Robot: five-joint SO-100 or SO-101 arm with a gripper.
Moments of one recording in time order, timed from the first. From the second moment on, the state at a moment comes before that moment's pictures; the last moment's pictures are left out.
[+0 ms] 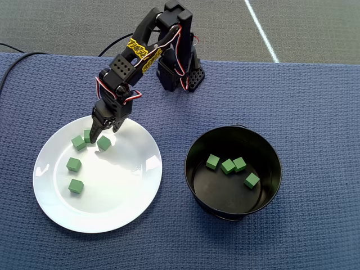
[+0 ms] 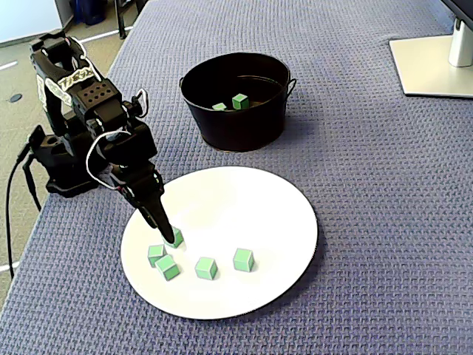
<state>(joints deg) 40.0 91.7 117.8 49.4 15.8</state>
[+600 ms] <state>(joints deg) 39.9 90.0 119.5 42.5 11.4</state>
